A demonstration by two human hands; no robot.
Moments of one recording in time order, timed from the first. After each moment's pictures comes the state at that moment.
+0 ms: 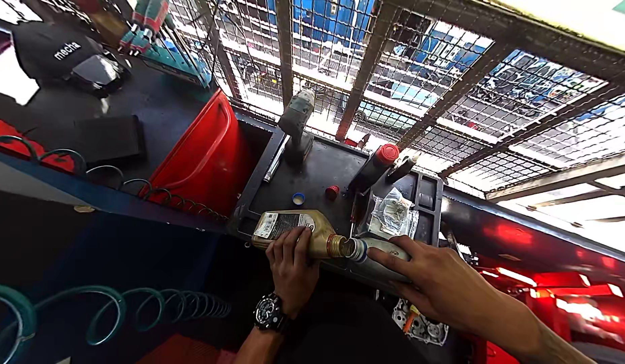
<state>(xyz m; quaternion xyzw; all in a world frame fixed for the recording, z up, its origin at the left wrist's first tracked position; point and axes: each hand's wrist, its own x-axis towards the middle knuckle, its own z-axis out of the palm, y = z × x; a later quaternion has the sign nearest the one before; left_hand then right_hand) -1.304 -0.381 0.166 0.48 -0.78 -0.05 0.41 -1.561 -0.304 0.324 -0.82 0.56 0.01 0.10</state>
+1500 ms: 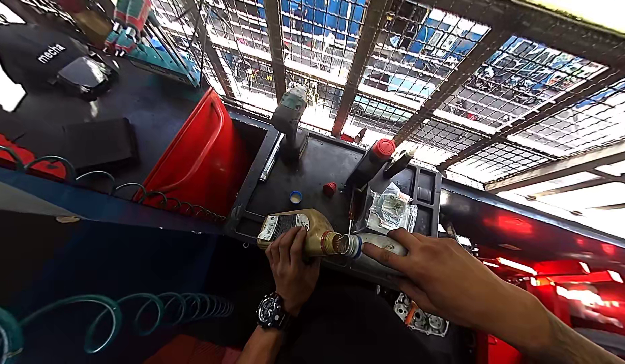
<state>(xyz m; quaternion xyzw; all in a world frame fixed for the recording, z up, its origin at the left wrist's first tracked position) -1.310 -0.381 0.159 0.48 -0.76 -0.07 0.44 -1.556 -0.315 0.343 -0.83 0.55 0.05 0.09</state>
